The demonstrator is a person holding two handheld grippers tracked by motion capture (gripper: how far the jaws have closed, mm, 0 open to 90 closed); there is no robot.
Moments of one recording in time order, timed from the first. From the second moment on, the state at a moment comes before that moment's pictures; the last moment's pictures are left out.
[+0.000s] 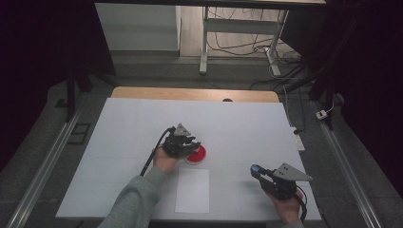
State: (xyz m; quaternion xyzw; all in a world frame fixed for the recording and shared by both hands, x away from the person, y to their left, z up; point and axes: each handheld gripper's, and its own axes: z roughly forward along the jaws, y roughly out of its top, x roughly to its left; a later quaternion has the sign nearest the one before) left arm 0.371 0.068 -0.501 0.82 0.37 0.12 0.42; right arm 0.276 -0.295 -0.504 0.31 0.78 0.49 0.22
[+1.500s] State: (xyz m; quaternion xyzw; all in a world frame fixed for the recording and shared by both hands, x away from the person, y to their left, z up) left arm 0.367 0.061 -0.509 0.83 0.36 0.14 0.40; right arm 0.276 -0.294 -0.505 0.31 0.79 0.49 0.22
